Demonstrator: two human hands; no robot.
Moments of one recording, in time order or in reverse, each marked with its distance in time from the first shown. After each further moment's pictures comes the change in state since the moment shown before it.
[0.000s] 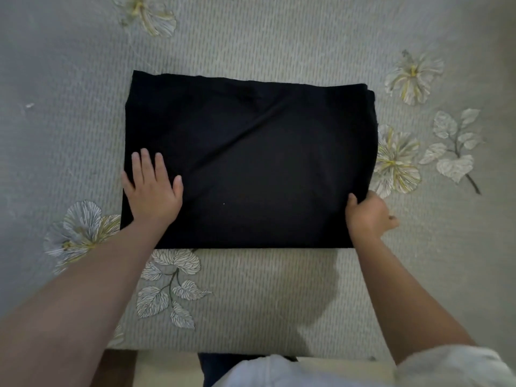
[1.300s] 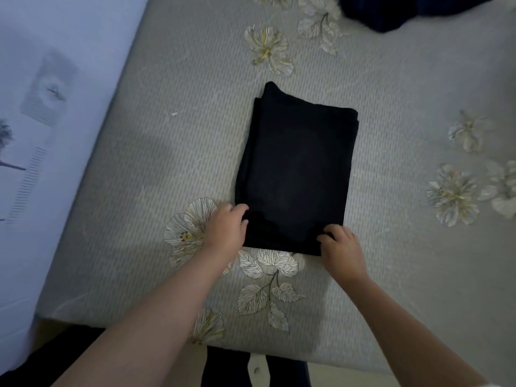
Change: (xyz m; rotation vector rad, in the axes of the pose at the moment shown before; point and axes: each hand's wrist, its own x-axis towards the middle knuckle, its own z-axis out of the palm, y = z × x) left_hand -0.042 -0.104 -0.032 -0.405 -0.140 0.164; right_hand -0.189 -0.078 0.060 -0.232 0.188 -1.116
